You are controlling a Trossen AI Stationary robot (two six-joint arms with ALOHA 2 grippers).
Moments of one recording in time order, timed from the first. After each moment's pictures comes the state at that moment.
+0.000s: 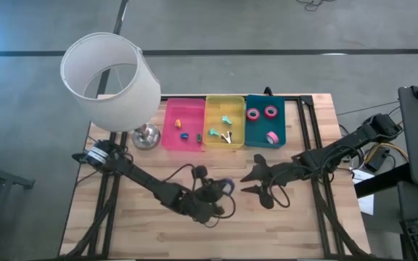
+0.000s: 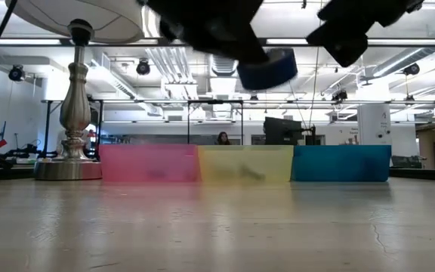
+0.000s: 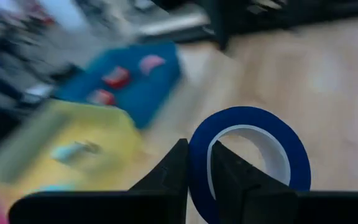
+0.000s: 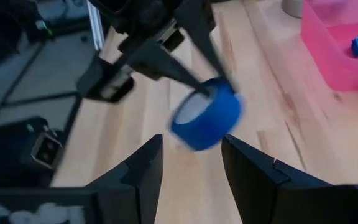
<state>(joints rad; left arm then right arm) -0.47 1.91 1.31 -0.01 -0.94 -0.20 0.41 1.21 0.71 -0.03 0.21 0.43</state>
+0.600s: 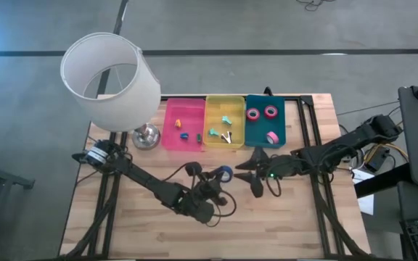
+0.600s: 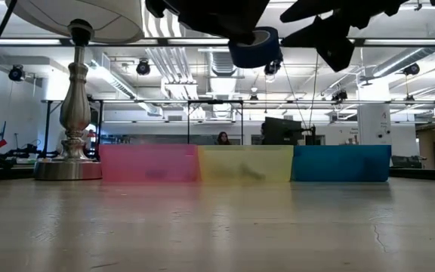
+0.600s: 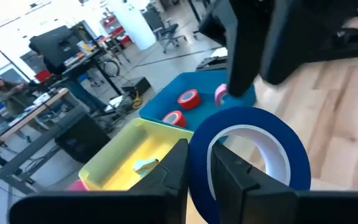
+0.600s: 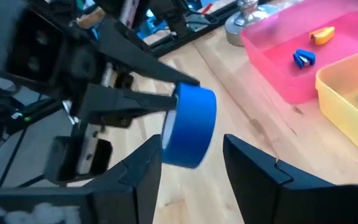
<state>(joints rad) -0.47 1.91 1.36 0.00 -1.25 -0.11 0.34 1.22 0.71 0.10 0.35 0.63</state>
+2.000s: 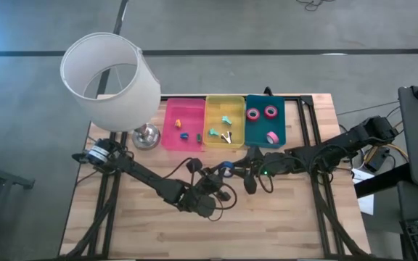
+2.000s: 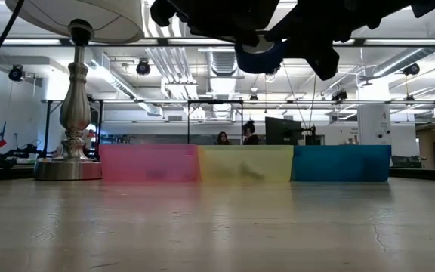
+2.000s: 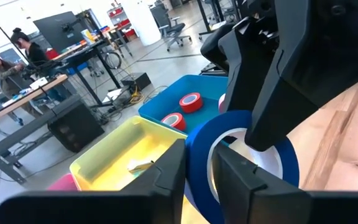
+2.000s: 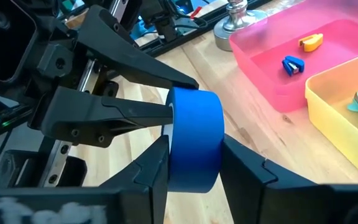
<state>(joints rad) -0.44 1.91 1.35 0.09 -1.24 -0.14 0.27 1.30 0.71 0.17 0.33 0.59</state>
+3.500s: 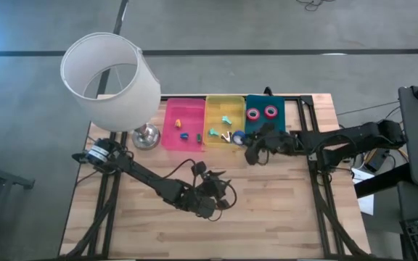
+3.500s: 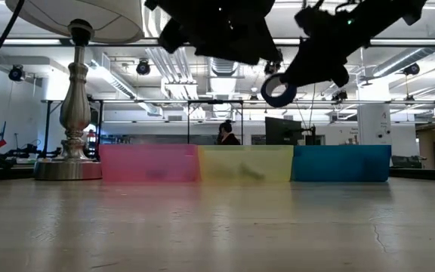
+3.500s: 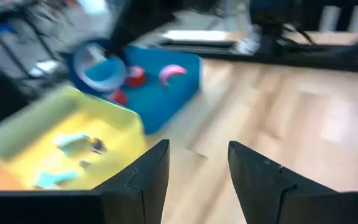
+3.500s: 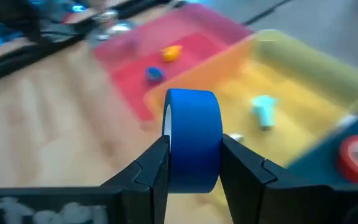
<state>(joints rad) -0.43 1.91 1.34 0.00 -1.00 -0.36 0.02 1.16 0.71 -0.13 0.45 0.50</state>
